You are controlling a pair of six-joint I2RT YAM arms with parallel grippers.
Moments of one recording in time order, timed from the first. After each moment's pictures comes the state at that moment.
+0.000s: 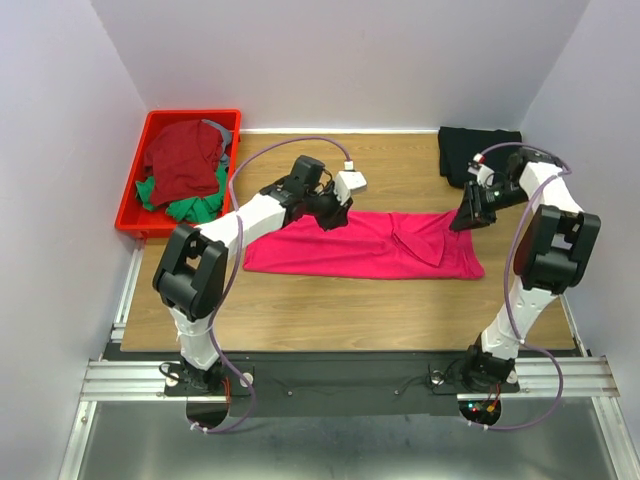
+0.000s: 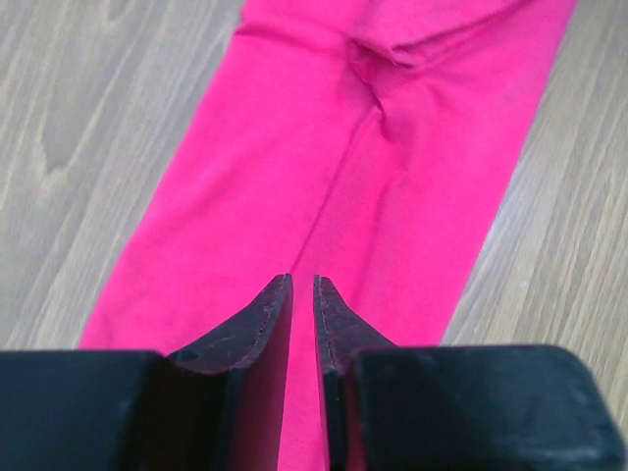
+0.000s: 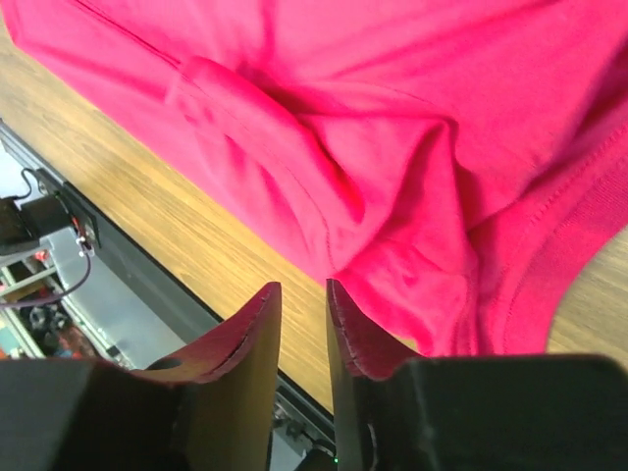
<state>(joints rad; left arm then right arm) -0.60 1.79 1.31 -0.25 0.52 0.37 -0.28 1.95 1.59 -1.23 -0.75 -0.37</state>
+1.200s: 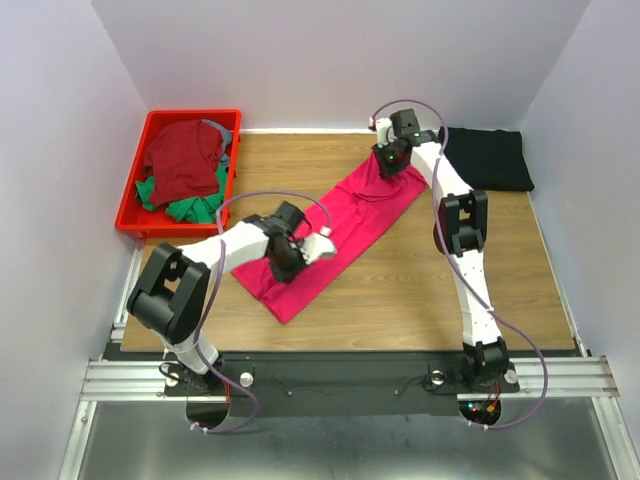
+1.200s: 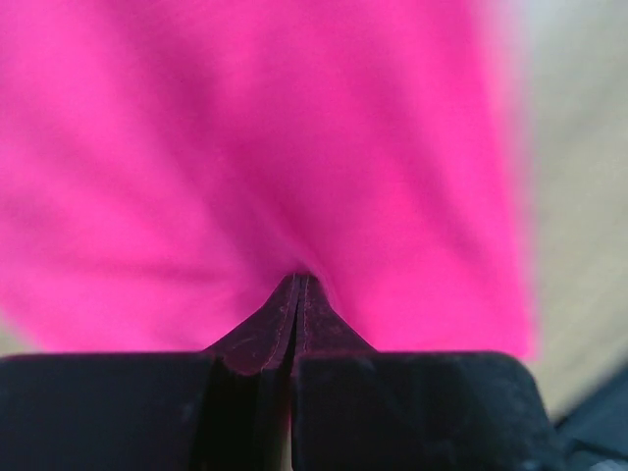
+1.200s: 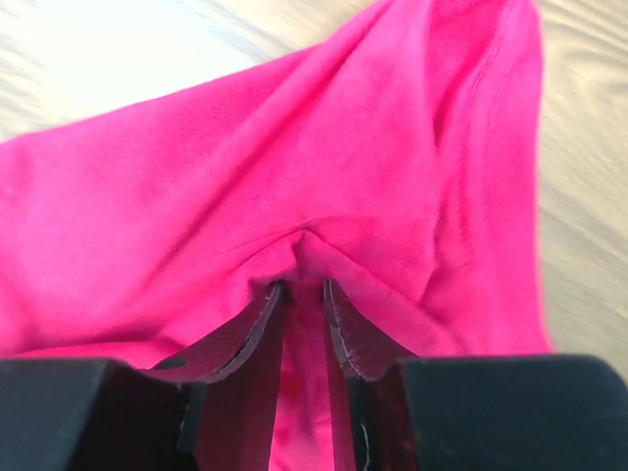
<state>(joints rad) -0.52 1.64 0.99 -0.65 0.24 0.59 0.20 2.65 2.53 -0.85 -0.18 -0.28</state>
